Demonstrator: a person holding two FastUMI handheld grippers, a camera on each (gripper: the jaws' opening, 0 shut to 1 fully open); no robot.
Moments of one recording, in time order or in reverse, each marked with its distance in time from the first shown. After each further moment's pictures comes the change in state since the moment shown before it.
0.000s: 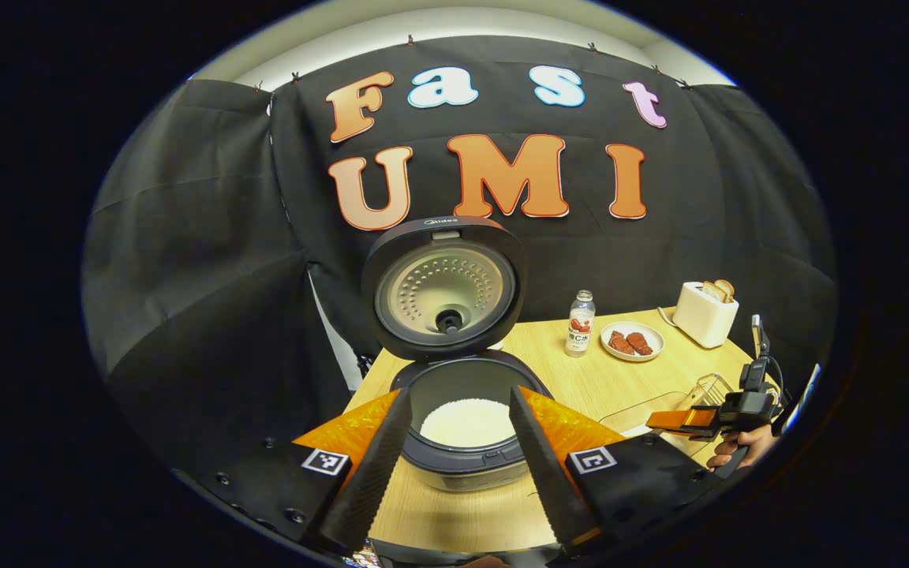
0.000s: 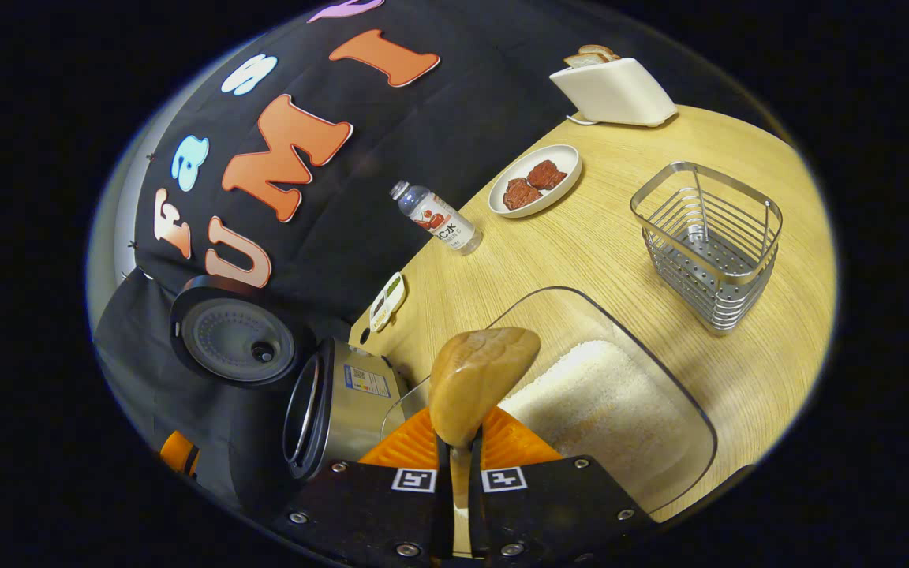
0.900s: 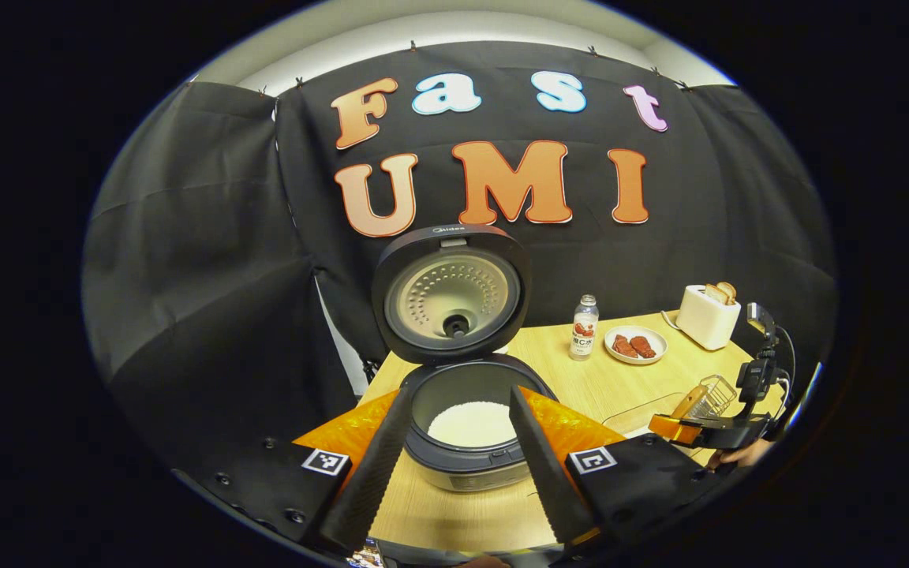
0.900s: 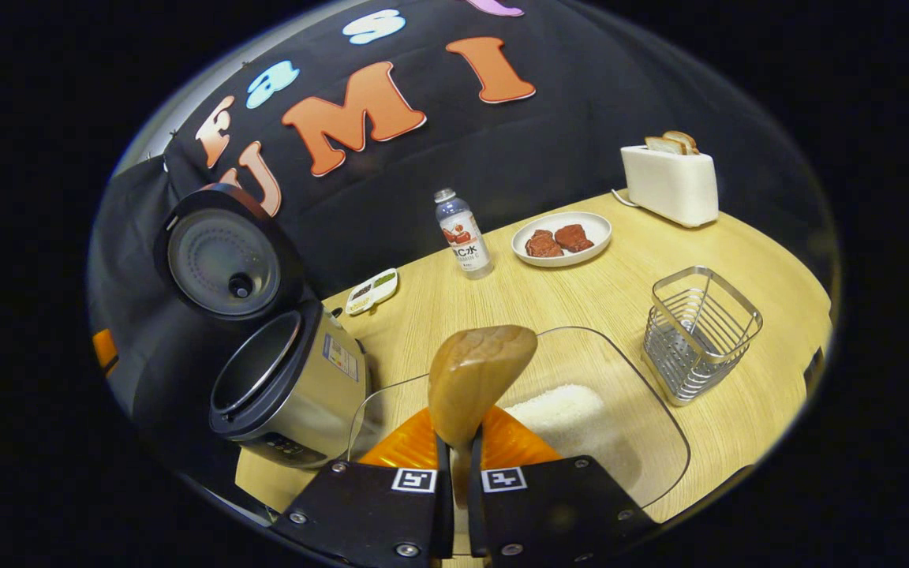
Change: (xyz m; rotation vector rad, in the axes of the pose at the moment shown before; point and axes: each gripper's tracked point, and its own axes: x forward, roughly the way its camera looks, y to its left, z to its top) left arm -0.013 0.008 0.001 0.003 -0.022 0.020; right arm -0.003 0.005 0.000 -0.391 -0.114 -0.139
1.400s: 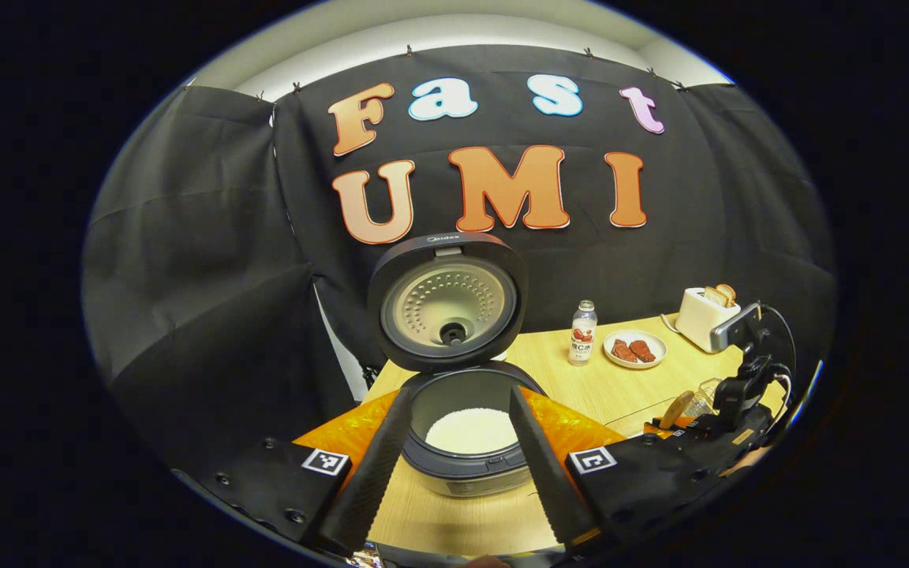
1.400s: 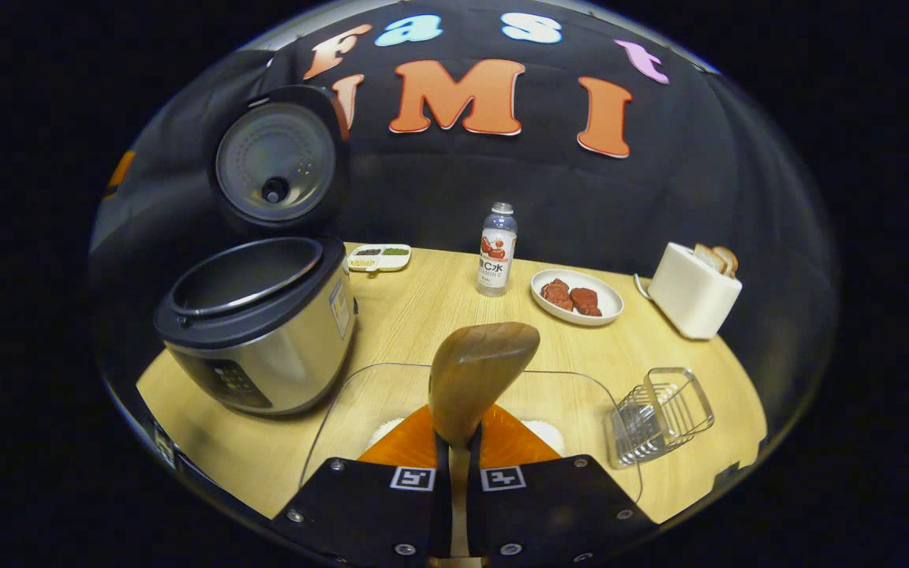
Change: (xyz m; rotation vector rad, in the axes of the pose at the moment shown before) left arm 0.003 -0.003 0.008 0.008 -0.023 0.001; right arm -0.008 0.007 0.006 -0.411 -0.036 -0.055
